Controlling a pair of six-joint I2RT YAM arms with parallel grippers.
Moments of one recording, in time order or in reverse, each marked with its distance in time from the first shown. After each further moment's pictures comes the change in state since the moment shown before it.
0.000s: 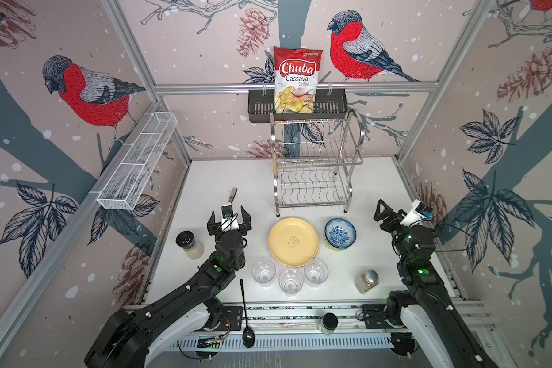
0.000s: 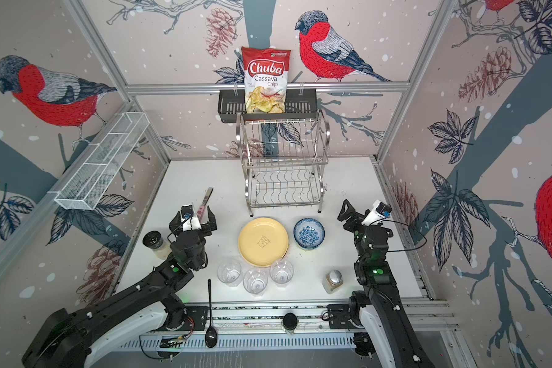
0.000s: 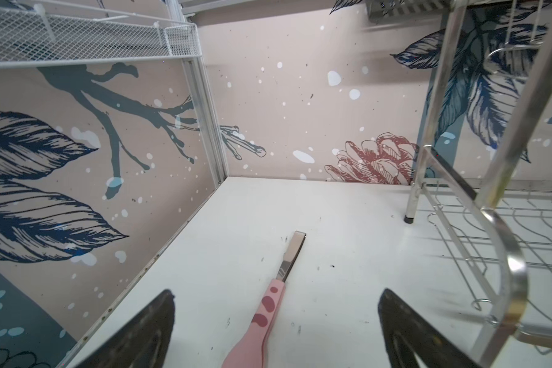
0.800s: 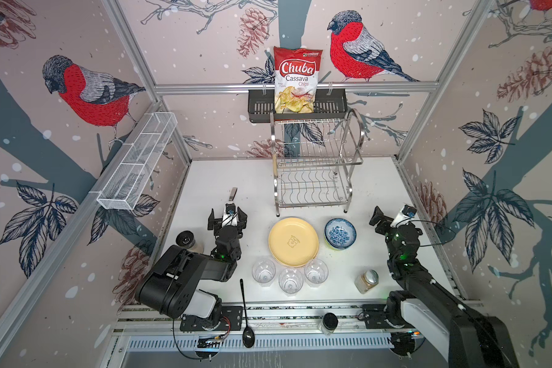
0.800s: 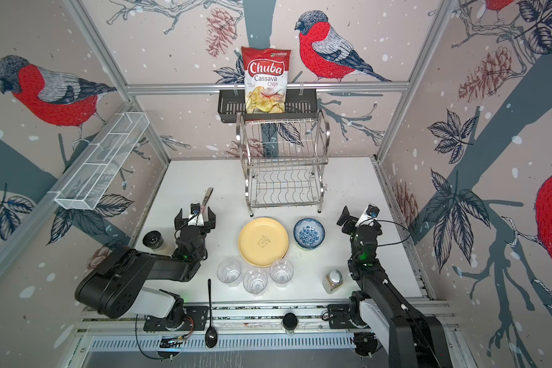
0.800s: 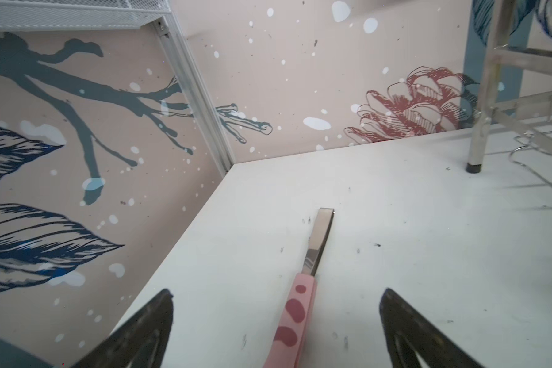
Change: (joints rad) left arm 0.262 0.575 -0.048 0.616 0.296 0.189; right arm 0.010 0.356 -0.114 0.376 0.153 -0.214
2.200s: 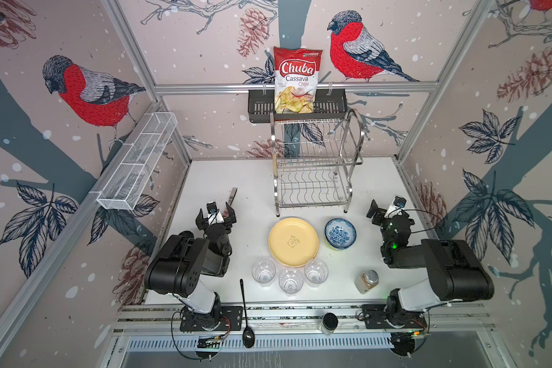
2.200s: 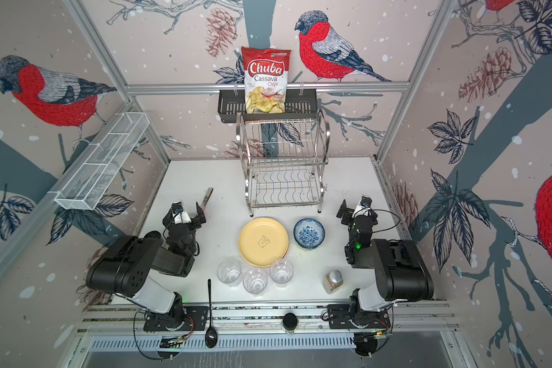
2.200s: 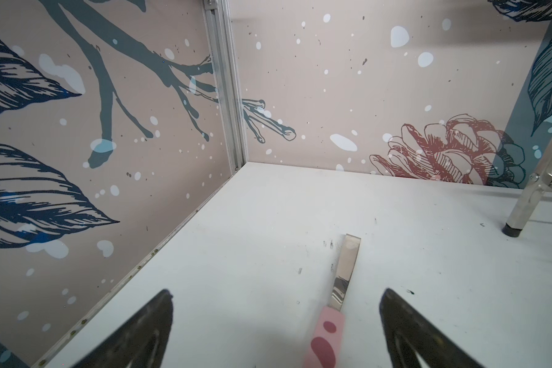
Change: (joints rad) left arm 0.204 0.124 -0.003 0.174 0.127 -0.188; right arm -0.068 0.561 0.093 0.494 -0.063 -0.138
